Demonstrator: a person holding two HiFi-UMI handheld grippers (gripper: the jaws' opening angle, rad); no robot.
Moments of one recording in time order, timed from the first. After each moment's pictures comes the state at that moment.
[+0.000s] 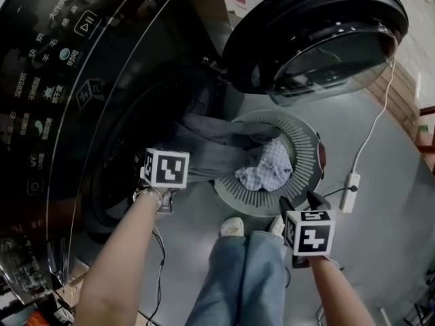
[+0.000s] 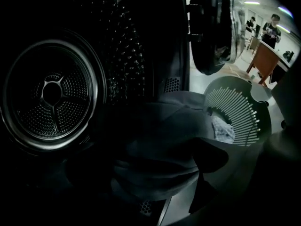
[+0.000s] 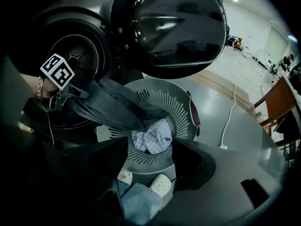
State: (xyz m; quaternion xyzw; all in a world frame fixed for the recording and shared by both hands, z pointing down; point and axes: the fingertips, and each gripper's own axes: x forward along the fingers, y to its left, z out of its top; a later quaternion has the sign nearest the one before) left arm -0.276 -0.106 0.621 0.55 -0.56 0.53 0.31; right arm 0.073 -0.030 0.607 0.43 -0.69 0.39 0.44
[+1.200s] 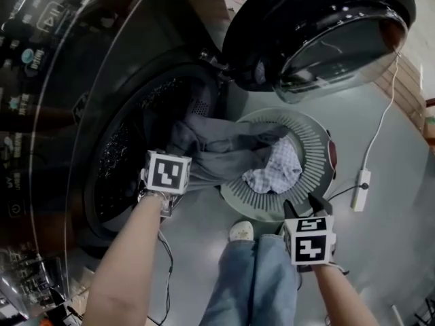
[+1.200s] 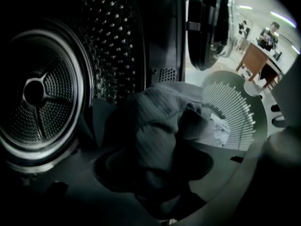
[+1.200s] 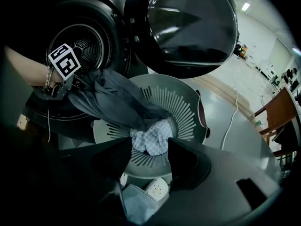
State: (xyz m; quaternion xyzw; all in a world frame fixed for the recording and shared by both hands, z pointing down) left arm -0.279 -0.109 0.652 0.59 -0.52 0.54 0.32; right arm 0.053 -0.024 0.630 0.42 -0.70 0.35 0.46
